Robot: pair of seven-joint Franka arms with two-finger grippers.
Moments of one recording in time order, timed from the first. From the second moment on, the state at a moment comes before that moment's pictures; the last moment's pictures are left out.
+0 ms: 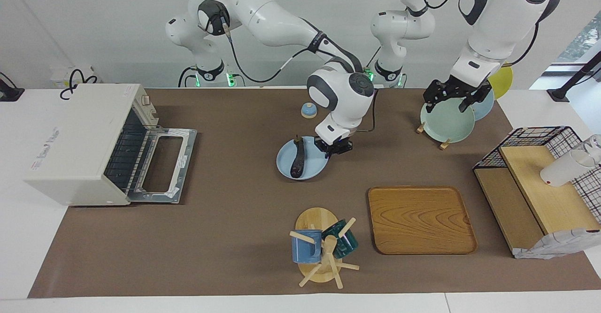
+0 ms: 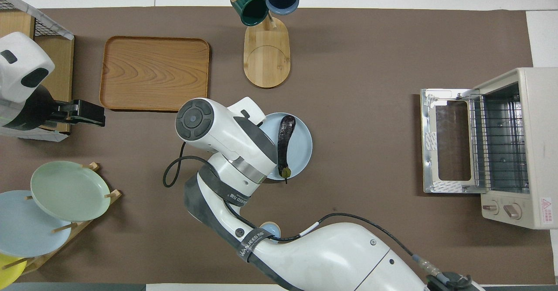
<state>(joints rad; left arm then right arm) -0.11 -0.05 -0.05 -1.71 -0.02 1.64 -0.08 0.75 0.73 0.04 -1.21 -0.11 1.85 0.94</state>
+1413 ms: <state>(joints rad) -0.14 -0.03 -0.06 -1.71 -0.09 1.68 -0.16 0.28 0.24 0.02 -1.95 -0.27 1.96 0.54</state>
